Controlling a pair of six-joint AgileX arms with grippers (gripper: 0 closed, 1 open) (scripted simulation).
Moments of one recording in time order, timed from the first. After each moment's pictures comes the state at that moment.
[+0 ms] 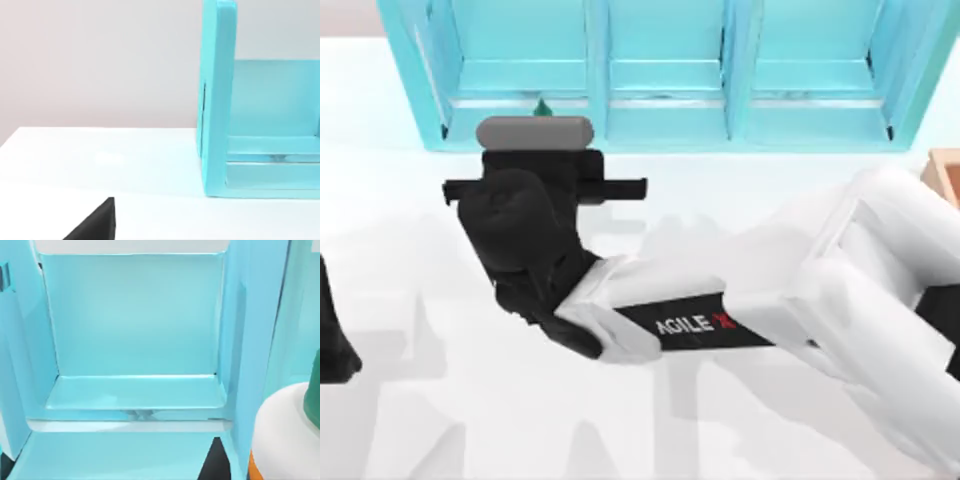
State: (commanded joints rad) left arm 0.00 0.00 0.00 0.00 0.00 0.00; right arm 0.97 2.42 1.58 0.66 0.99 0.17
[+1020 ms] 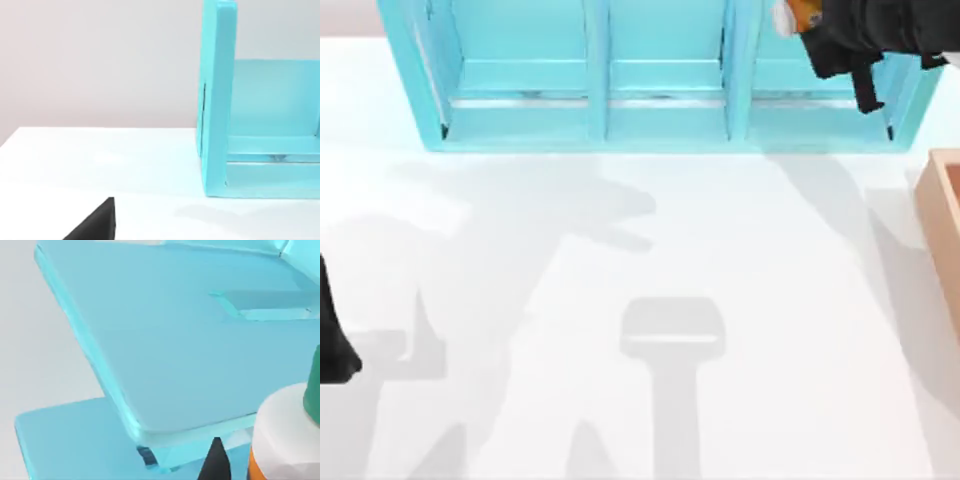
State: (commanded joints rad) left arm 0.00 0.00 0.00 0.00 0.00 0.00; right arm 0.35 1.85 1.45 -0.19 0.05 1.45
